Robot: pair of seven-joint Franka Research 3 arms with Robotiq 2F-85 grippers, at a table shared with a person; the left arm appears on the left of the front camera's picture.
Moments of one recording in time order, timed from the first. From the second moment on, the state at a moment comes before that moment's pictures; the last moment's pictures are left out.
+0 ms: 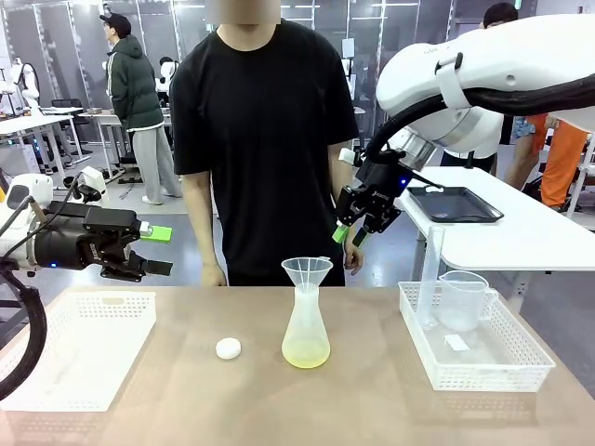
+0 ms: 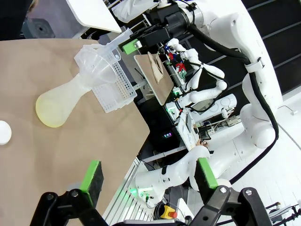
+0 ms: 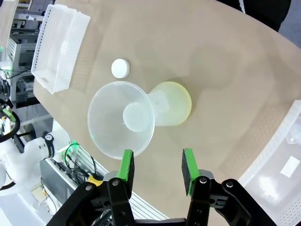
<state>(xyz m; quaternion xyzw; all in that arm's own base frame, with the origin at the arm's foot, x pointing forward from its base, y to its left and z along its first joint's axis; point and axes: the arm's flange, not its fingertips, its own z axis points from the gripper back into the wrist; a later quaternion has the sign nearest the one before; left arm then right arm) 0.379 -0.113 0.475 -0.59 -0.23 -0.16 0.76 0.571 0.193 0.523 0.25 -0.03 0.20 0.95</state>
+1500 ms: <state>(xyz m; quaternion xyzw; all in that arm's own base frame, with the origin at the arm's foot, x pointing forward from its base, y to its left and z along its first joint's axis) 0.379 -0.113 0.475 -0.59 -0.23 -0.16 0.76 0.573 0.193 0.494 0.26 0.04 0.14 0.95</state>
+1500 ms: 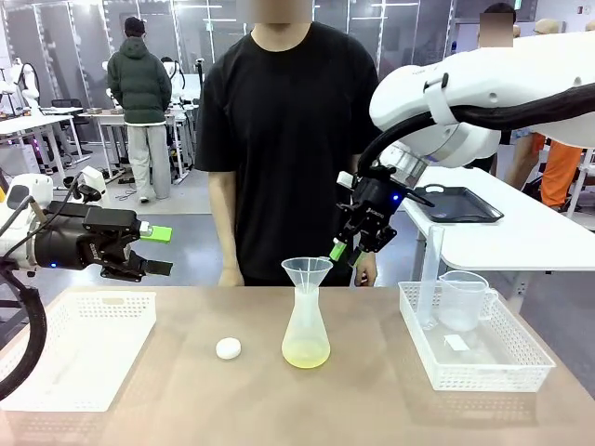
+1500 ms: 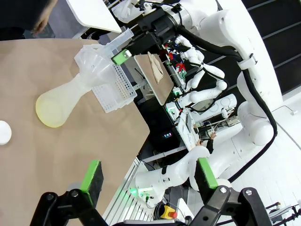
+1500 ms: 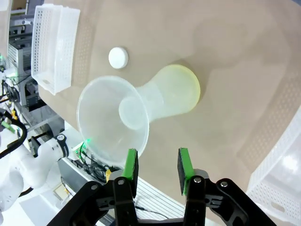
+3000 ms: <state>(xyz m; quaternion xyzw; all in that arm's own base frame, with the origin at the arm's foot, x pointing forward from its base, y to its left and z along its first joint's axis) 0.379 -0.112 0.475 -0.59 -0.23 -0.16 0.76 0.568 0.196 0.493 0.26 0.07 0.14 0.95</state>
